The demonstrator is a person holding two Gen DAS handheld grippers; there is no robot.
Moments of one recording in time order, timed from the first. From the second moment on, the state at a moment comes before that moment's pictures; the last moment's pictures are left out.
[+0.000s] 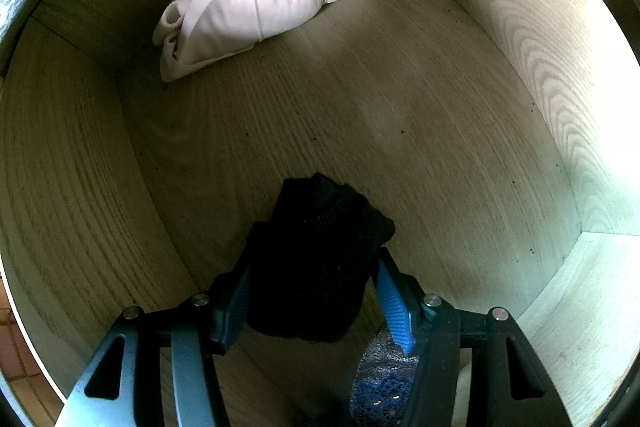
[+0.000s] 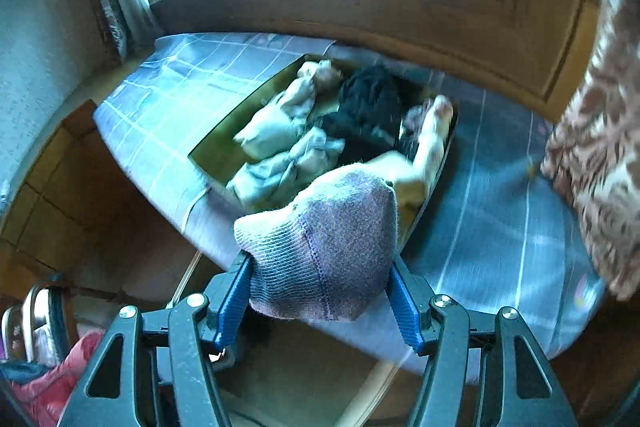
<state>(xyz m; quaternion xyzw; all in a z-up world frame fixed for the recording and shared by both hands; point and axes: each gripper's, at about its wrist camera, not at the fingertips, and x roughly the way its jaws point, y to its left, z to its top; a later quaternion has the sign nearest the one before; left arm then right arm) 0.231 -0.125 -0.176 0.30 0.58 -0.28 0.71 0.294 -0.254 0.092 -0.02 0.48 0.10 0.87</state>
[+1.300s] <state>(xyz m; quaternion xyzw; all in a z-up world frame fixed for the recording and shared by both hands) 0.230 -0.122 -0.174 0.30 0.58 -0.27 0.71 0.364 -0.229 0.041 -0.06 0.50 0.11 0.86</state>
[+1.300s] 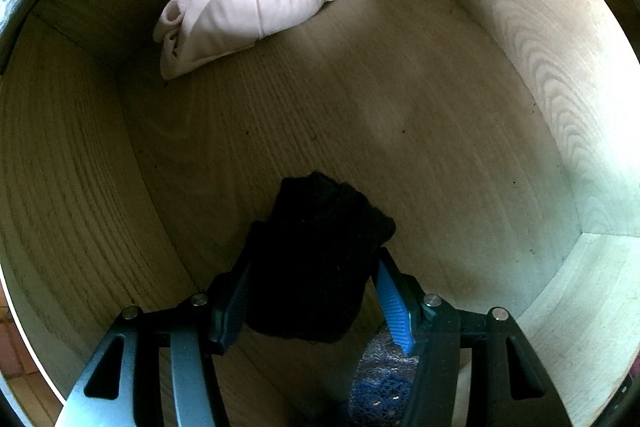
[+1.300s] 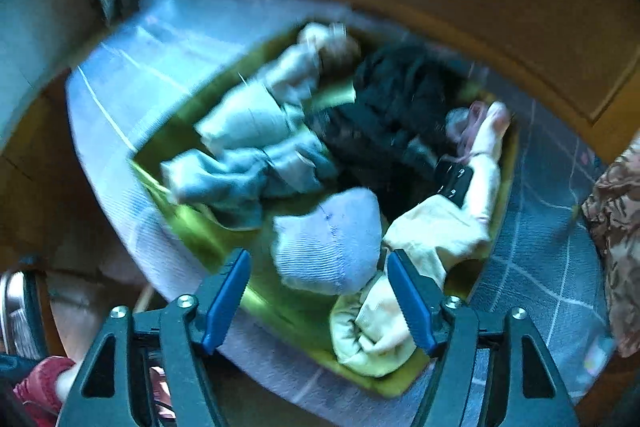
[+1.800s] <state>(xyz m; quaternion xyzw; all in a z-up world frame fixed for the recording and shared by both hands) 0.222 -0.135 -0.182 0.33 0.58 -0.25 0.70 0.215 -0.214 -0.003 -0.10 0.47 0.16 0.86</state>
